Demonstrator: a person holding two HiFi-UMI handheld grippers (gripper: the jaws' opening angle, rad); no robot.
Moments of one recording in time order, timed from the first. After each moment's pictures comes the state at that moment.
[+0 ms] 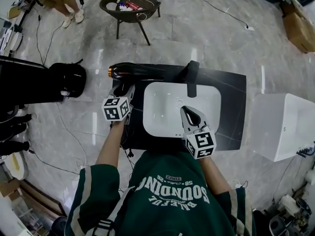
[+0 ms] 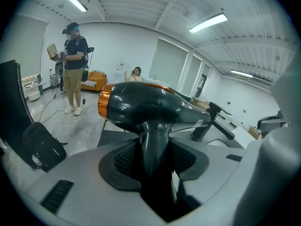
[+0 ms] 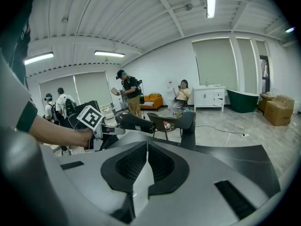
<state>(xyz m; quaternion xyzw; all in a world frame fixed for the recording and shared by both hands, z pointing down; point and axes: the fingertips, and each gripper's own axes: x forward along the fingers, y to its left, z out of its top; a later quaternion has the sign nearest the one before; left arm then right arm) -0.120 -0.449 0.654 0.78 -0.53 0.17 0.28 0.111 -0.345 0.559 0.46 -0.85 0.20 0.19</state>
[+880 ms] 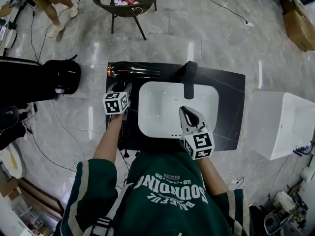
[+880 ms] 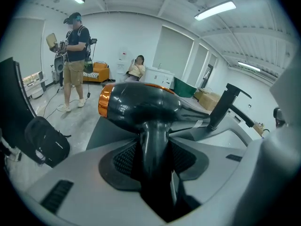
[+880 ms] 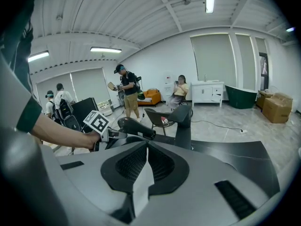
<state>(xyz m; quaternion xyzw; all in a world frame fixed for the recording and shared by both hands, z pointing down) -0.119 -0.469 0.724 0.75 -0.53 0.22 0.31 0.124 -0.356 0.580 0.46 -0.83 0.22 0.21</state>
